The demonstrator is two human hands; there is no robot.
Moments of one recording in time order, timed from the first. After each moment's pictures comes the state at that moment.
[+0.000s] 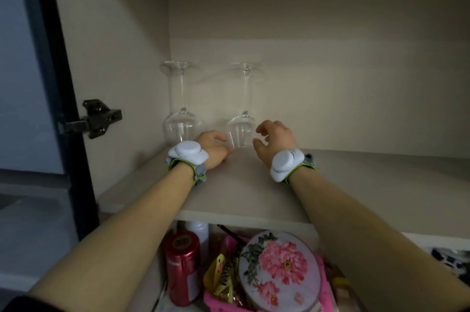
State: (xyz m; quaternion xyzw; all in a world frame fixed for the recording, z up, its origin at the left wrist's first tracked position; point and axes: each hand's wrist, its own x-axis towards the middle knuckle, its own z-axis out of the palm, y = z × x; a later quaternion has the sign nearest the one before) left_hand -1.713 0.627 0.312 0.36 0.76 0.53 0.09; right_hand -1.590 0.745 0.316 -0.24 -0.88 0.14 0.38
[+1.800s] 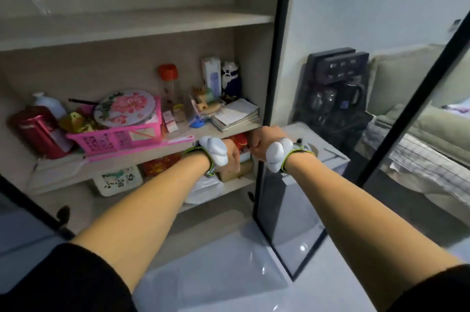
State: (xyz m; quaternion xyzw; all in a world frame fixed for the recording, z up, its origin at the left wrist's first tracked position) left_hand -1.204 0.530 0.115 0.72 0.65 -0.05 0.24; right_hand -1.060 0.573 0.105 -0.54 -0.83 0.07 0.04
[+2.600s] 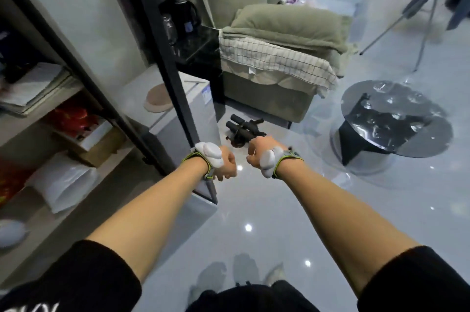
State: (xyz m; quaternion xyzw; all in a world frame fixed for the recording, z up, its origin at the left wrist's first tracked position) left_hand -0.852 0.467 -0.043 0.74 0.49 -0.18 0.41; right_hand -0.701 0.412 -0.049 -0.75 -0.60 0.26 0.01
